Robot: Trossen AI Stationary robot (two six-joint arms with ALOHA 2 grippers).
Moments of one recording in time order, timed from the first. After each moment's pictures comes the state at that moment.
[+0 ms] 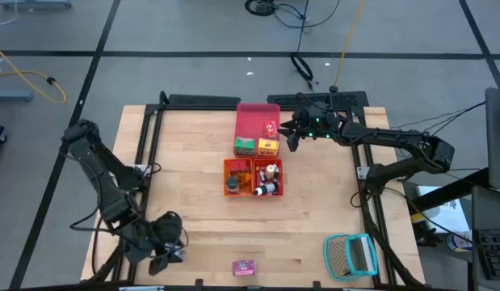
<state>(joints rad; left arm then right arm) -0.94 1.27 1.01 -0.57 -0.23 -1.16 -0.52 1.31 0.74 0.13 -0.19 0.15</state>
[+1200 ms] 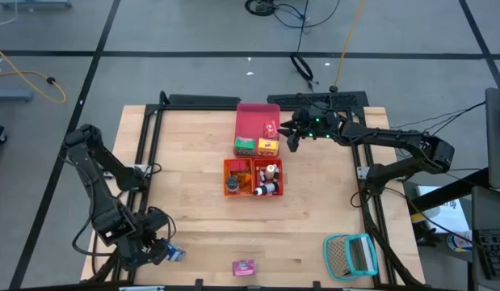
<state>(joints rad) -1.02 1.36 1.17 -1.10 -0.10 -1.87 -0.52 1.31 0.74 0.13 -0.19 0.12</state>
